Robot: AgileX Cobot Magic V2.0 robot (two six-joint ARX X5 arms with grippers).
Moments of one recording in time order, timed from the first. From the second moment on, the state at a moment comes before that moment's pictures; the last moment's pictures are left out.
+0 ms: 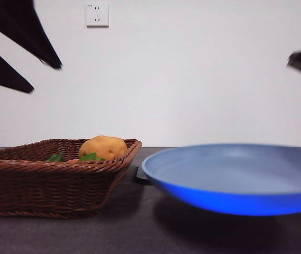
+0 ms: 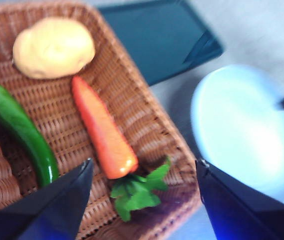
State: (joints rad) left arm -0.39 1.02 0.76 -0.49 0.36 -0.13; right arm 0.22 1.13 0.68 -0.73 -0.36 0.26
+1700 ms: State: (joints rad) left arm -0.57 1.35 1.22 -0.60 0.30 -0.11; right arm 0.22 0.83 0.68 -0.81 -0.36 0.30
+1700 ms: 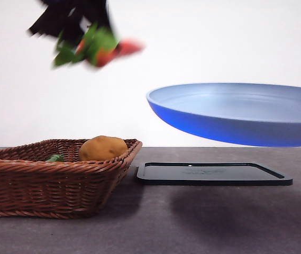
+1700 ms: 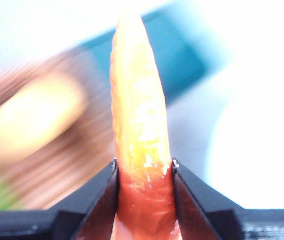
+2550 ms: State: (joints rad) left arm -0.95 1.64 1.22 -0.50 0.29 -0.11; right arm 0.22 0.93 0.68 -0.81 -0.36 0.31
